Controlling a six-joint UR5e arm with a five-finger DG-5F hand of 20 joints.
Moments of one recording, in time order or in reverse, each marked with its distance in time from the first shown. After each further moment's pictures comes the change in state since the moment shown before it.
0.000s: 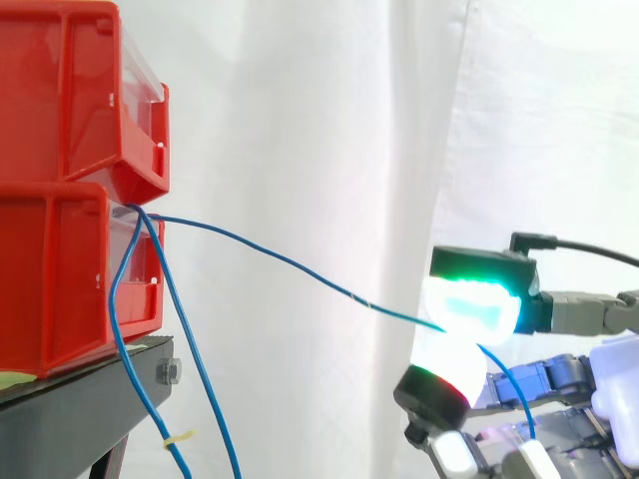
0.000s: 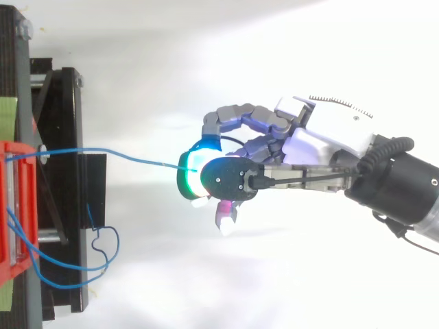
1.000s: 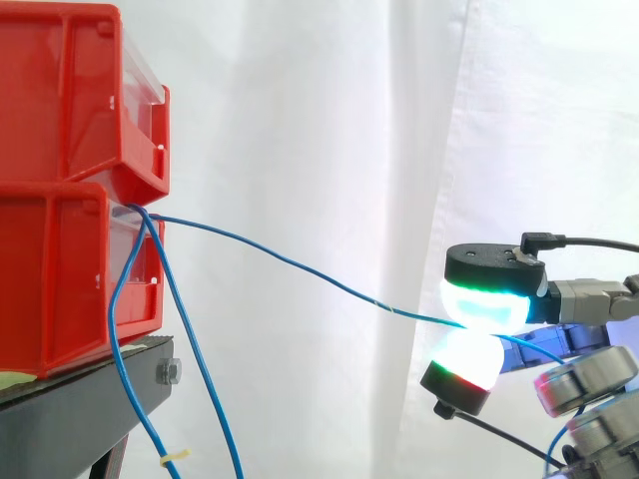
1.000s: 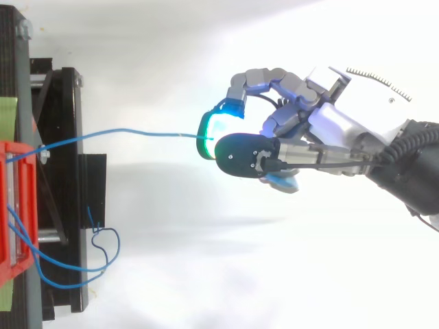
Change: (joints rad) arm 0.013 0.025 0.000 -0.027 0.179 -0.224
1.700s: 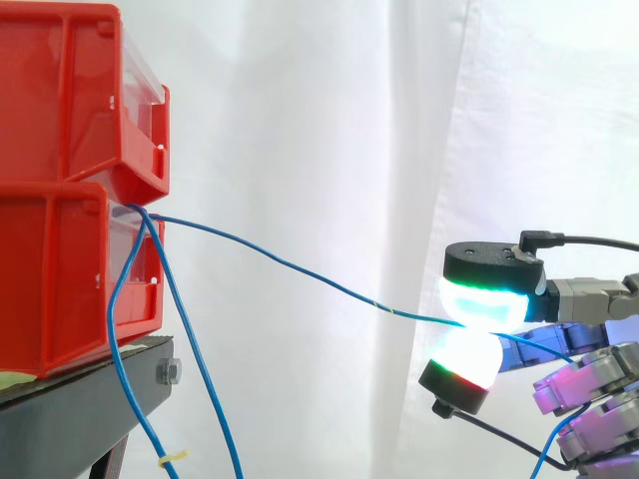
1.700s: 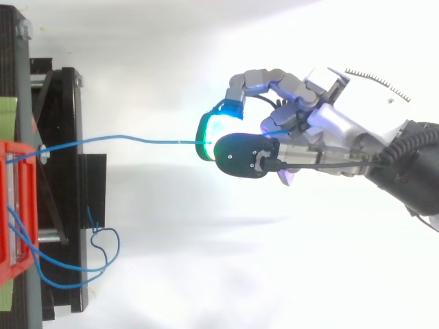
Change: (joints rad) arm 0.000 0.000 0.000 0.004 -0.004 -0.002
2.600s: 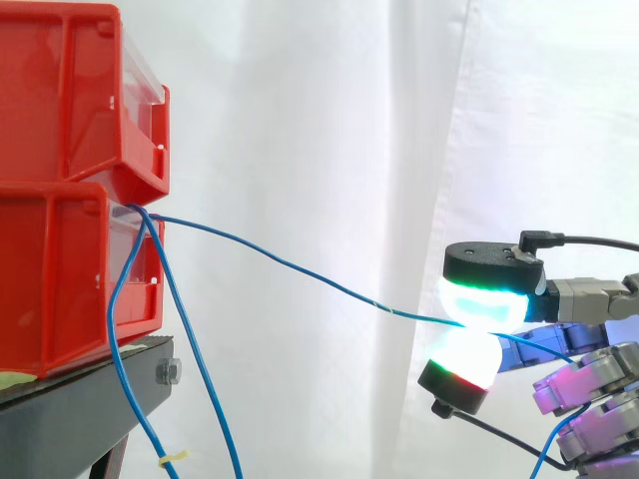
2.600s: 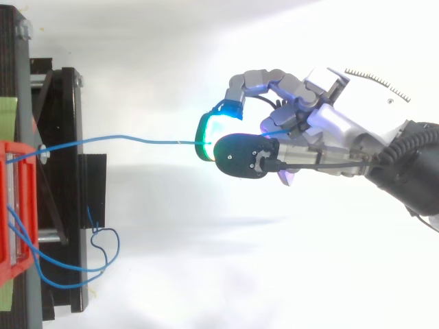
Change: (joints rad) arm 0.000 0.000 0.000 0.001 -0.001 0.000
